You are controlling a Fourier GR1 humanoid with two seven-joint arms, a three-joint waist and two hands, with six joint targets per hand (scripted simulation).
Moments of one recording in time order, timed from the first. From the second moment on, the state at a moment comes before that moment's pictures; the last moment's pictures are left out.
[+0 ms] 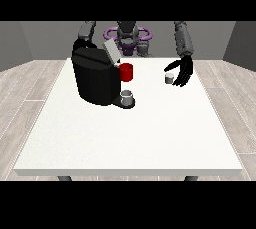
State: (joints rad) left arm -0.47 0.42 0.05 -0.72 -0.43 -0.06 -0.21; right arm -0.20 -0.02 -0.03 -1.41 0.03 -0.16 -0.03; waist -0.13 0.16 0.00
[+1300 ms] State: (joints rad) left arm -0.61 0.42 0.04 -0.57 -0.61 0.09 -0.38; right arm -0.21 -0.03 -0.06 -1.37 -0.02 -0.15 -0.05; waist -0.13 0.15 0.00
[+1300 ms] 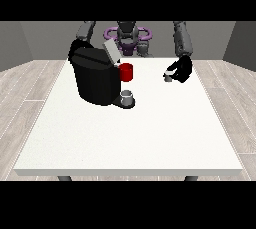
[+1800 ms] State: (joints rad) left arm -0.74 0.40 0.01 -0.67 -0.61 -0.08 -0.31; right arm -0.22 -0.03 -0.07 -1.25 -0.03 -0.16 -0.07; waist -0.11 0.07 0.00
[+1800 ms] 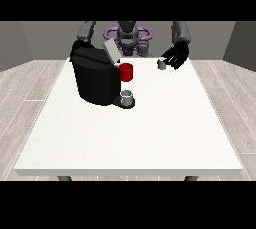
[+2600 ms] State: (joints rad) left arm -1.00 0.44 0.09 -0.69 -0.60 -0.15 -0.16; right arm -0.27 -0.02 -0.02 -1.28 -0.03 -0.13 -0.10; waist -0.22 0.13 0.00
